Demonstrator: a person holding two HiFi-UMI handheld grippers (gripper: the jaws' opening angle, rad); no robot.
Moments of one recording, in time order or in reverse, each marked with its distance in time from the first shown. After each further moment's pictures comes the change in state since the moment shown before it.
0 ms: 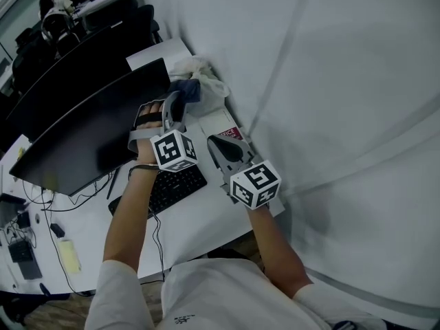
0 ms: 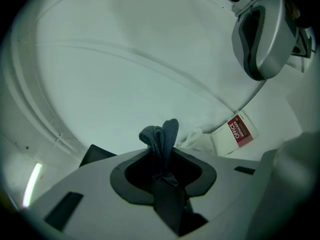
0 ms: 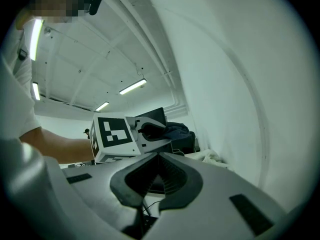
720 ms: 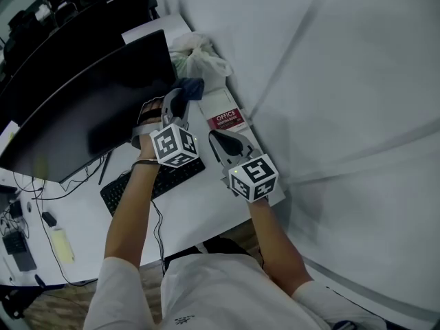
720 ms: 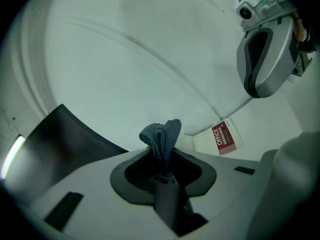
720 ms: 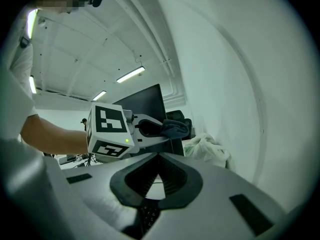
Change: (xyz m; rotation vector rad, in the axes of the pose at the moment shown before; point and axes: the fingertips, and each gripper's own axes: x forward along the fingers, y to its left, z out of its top) left arm 0.014 -0.071 -0.028 -0.180 -0.007 -0.129; right arm 0.007 -0.012 -0.068 -0.015 0.128 -0.029
